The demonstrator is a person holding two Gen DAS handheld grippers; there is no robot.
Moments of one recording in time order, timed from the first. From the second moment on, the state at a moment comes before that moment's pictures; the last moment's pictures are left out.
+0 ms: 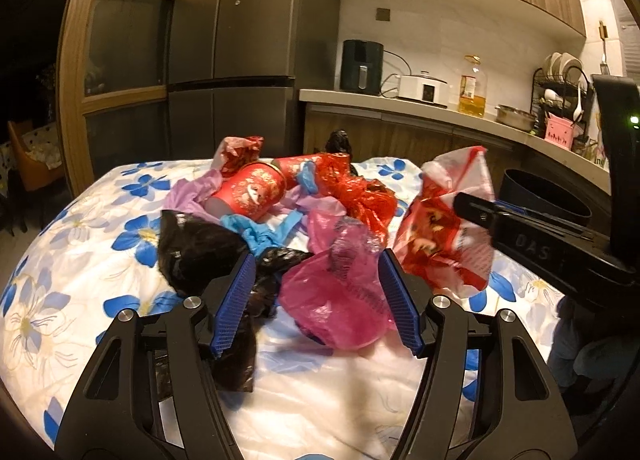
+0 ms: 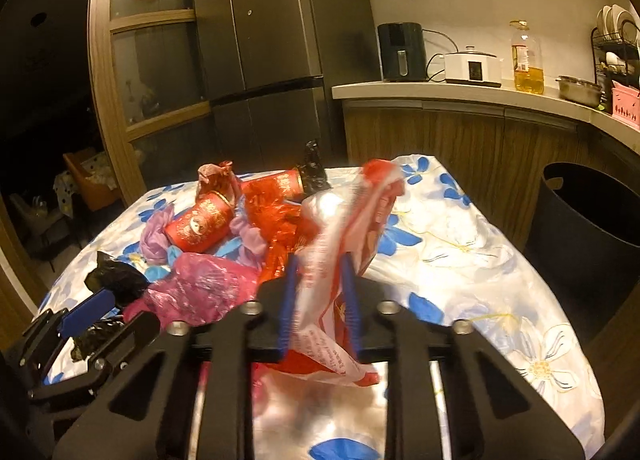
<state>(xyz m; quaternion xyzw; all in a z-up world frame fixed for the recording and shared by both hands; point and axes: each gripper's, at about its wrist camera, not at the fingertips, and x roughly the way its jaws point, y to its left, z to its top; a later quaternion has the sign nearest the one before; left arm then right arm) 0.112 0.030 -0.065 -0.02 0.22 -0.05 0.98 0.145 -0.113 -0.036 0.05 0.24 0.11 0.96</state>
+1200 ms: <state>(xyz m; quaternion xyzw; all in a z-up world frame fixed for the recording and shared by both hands) 0.089 -0.008 -0.029 0.01 0.17 -0.08 0.98 0.097 -0.193 -0.022 0.07 0.21 0.08 0.97</state>
